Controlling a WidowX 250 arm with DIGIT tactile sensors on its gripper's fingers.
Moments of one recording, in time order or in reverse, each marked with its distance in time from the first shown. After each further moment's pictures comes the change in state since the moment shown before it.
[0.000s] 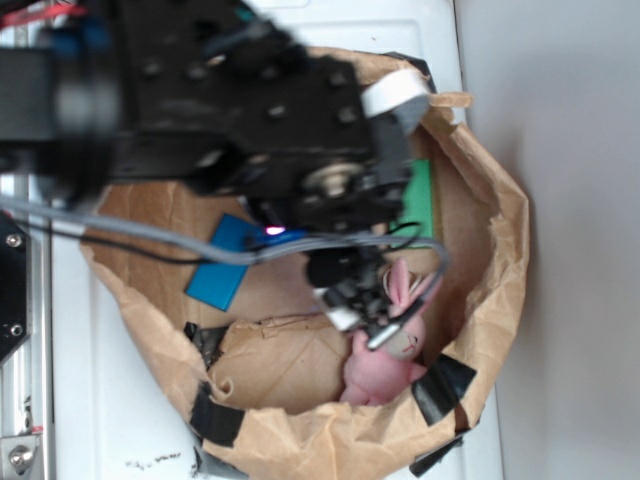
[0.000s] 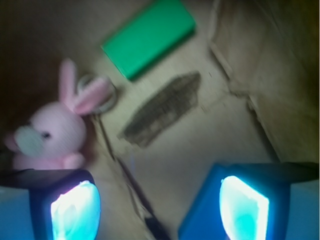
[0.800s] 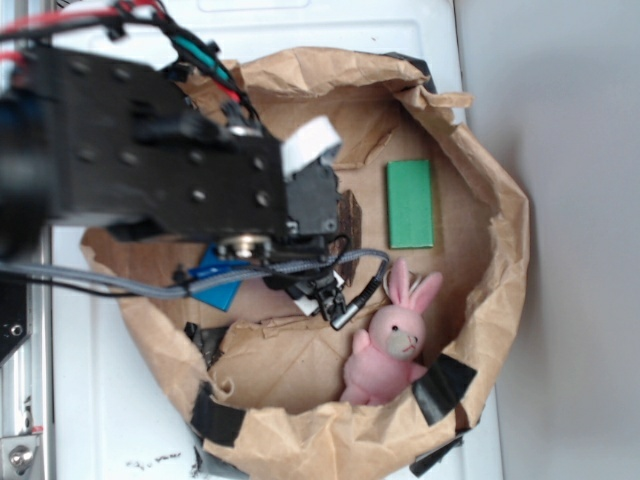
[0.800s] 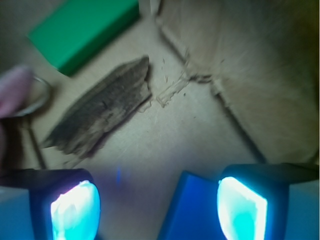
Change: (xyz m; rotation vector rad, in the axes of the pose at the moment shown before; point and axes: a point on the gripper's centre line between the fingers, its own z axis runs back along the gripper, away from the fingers) arm -0.004 0.019 -0.044 0.104 -0.092 0.098
